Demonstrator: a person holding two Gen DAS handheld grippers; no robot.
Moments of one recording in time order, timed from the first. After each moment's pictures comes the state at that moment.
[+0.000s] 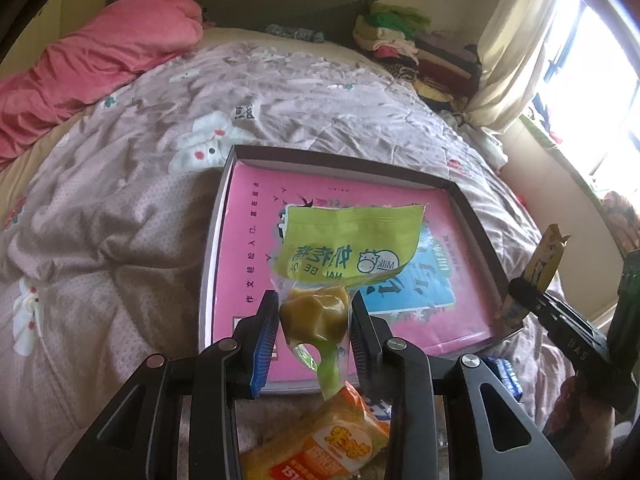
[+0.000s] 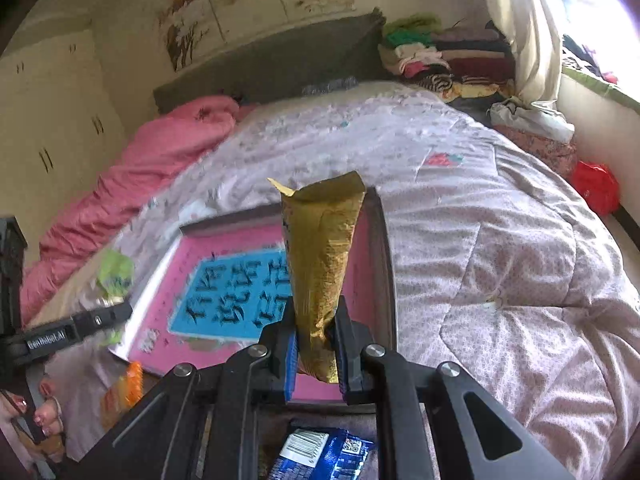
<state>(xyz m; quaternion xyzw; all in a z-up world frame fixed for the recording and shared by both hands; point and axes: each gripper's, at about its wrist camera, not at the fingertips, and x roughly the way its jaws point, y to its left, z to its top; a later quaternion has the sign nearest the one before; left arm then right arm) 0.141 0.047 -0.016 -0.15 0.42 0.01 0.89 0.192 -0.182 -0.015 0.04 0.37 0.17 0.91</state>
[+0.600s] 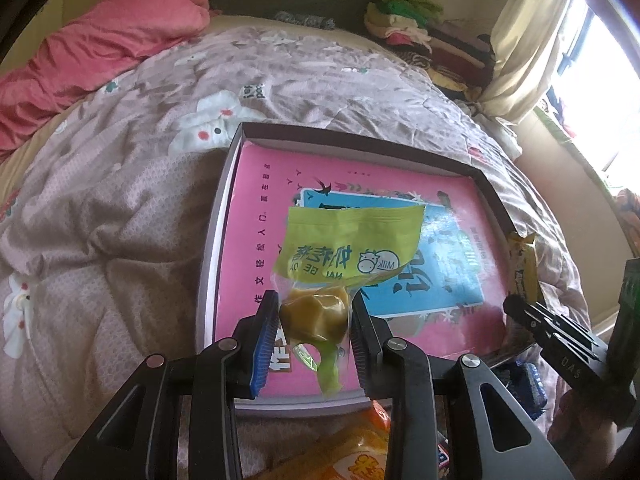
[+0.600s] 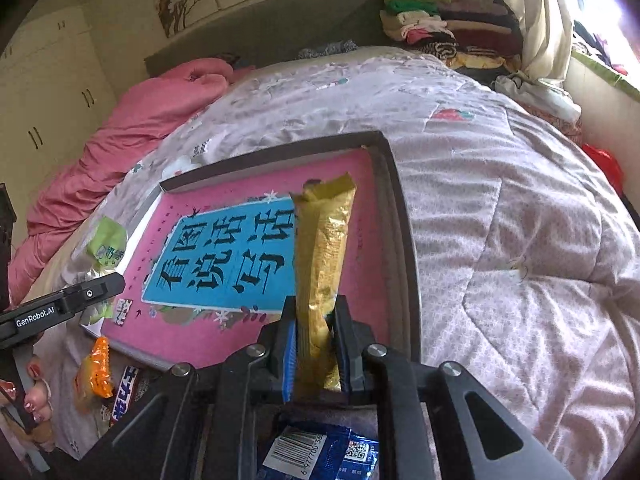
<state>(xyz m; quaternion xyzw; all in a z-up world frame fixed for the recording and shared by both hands) 0.156 0.047 -0.038 -0.15 0.44 0.03 0.88 0.209 -0.171 -0.053 0.03 0.42 0.17 0.89</state>
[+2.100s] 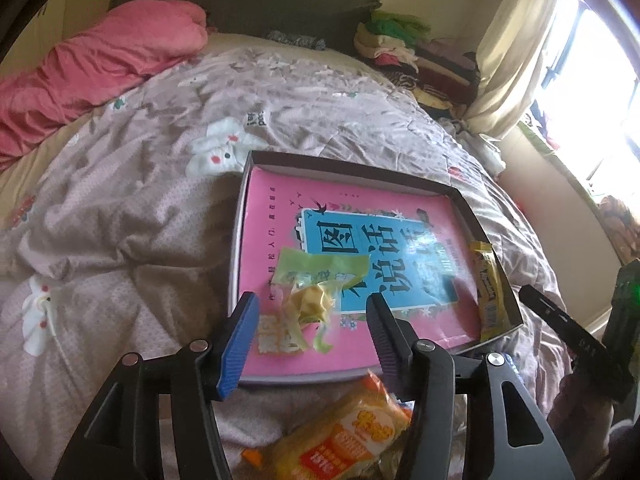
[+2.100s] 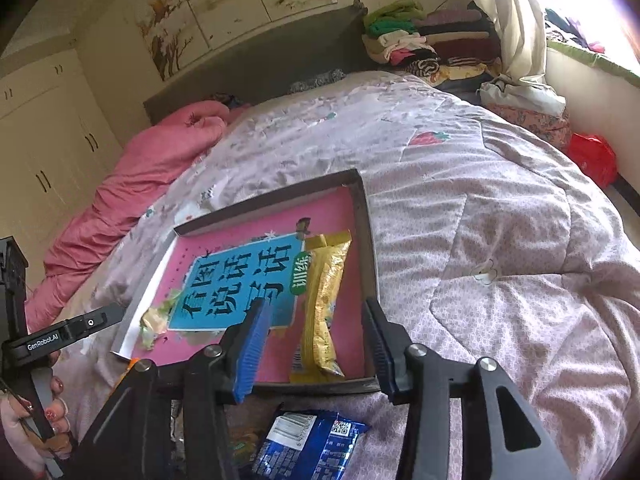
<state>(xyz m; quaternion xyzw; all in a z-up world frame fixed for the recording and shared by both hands) 0.122 0.063 -0.009 -0.16 0.40 0.01 0.90 0.186 -0.205 -0.021 0.10 0.37 0.17 0.91</state>
